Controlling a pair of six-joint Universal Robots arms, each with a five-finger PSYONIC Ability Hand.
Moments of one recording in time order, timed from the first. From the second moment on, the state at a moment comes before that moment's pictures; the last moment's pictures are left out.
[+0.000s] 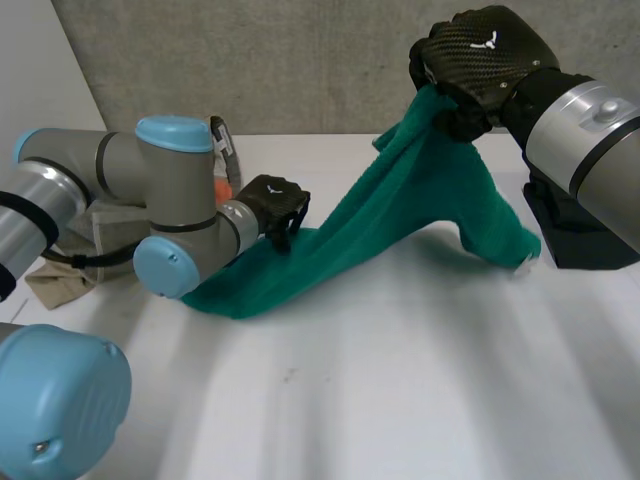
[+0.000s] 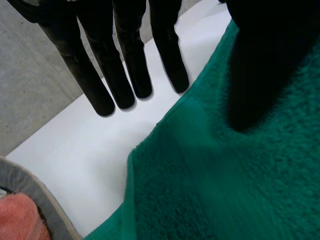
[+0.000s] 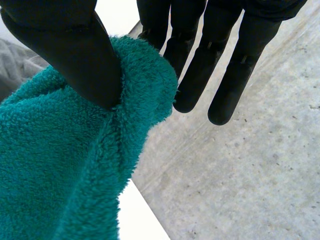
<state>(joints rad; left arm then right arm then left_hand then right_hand) 4.20 -2.65 -0.44 2.72 -1.38 3.54 1.95 -1.35 1.18 0.07 1.19 2.75 0.91 0.83 0.82 0.80 0.63 1.15 1.17 1.18 1.19 0.98</state>
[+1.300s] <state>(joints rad) 4.17 -2.62 -0.13 2.84 -1.56 3.27 1.96 -1.12 0.91 -0.19 1.34 2.78 1.16 1.19 1.19 1.20 0.96 1.15 1.17 1.19 1.19 0.98</state>
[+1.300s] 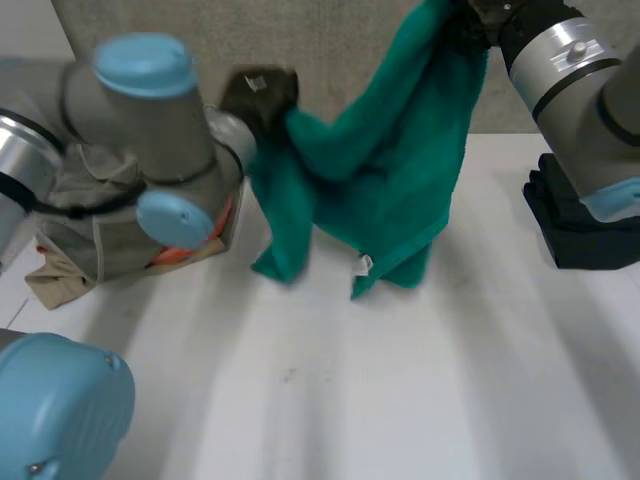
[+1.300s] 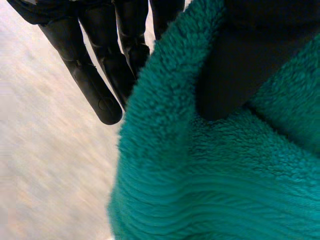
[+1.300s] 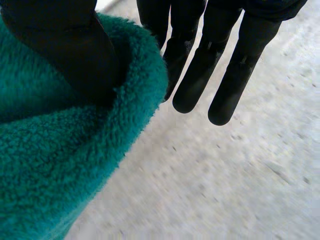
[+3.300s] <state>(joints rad) 4.48 -2.23 -1.20 2.94 -1.44 3.74 1.88 -0.99 1.45 -0.07 1.39 3.01 1.15 1.19 1.19 1.20 0.99 1.14 1.18 1.18 1.19 1.00</state>
